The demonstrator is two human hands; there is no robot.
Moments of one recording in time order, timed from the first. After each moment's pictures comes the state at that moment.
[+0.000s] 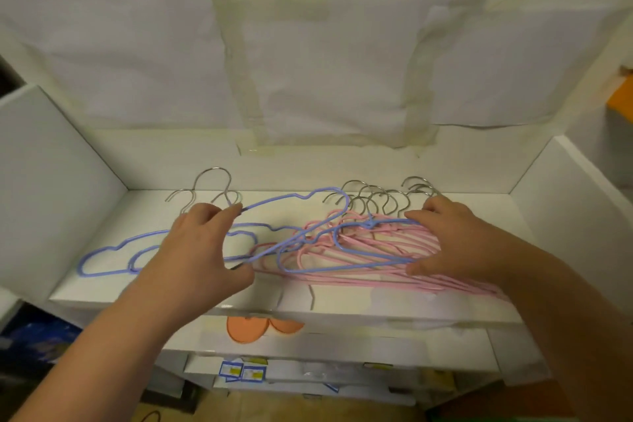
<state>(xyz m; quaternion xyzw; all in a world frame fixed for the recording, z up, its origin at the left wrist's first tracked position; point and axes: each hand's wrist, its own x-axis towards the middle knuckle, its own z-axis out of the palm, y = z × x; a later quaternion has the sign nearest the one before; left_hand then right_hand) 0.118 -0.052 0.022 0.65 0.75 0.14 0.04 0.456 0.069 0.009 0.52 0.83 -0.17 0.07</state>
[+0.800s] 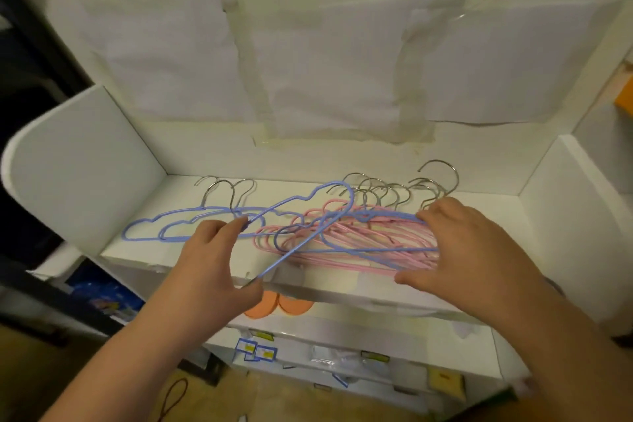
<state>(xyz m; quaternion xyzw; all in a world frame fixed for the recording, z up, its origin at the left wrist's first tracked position) 0.180 -0.115 0.022 0.61 0.77 0.19 0.07 0.478 0.005 0.035 0.50 0.86 -0.06 -0.07</state>
